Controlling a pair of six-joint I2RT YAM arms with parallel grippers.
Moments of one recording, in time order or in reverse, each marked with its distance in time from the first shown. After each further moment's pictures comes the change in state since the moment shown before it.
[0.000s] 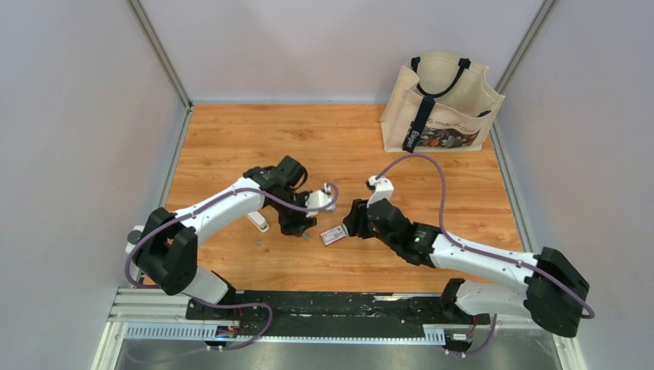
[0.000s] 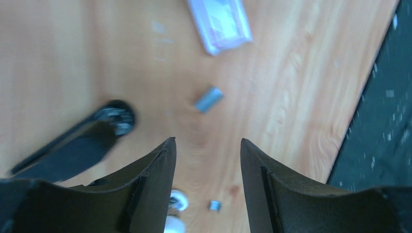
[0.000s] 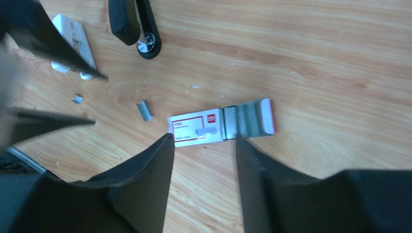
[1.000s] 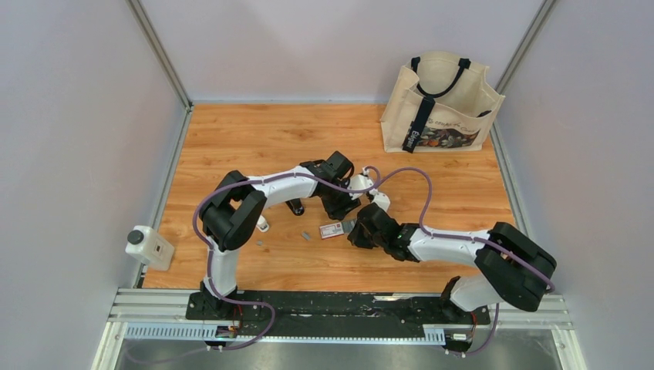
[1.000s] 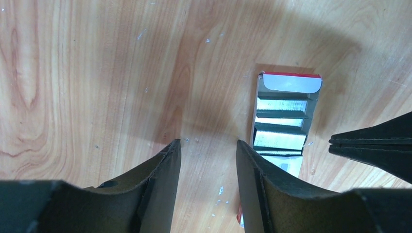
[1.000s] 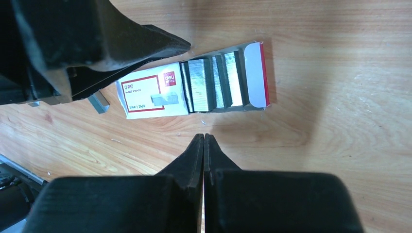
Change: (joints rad) left arm -0.188 0.495 0.242 0.302 -0.130 -0.297; right arm -0.071 0.212 -0.092 0.098 -0.144 0.283
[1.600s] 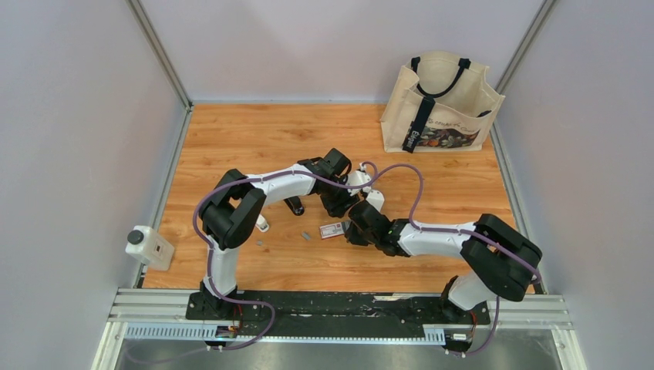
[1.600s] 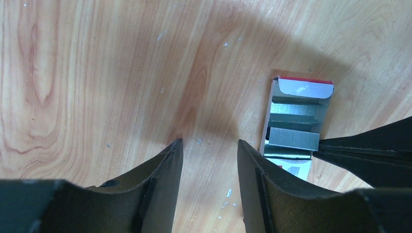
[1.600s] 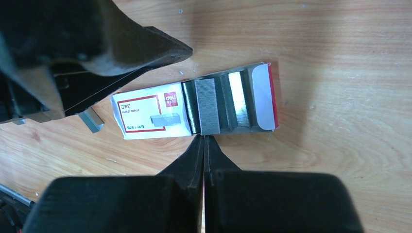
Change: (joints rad) left arm 0.023 0.006 0.003 0.018 0.021 -0.028; right arm 0.012 0.093 0.083 -0.039 0.052 -0.001
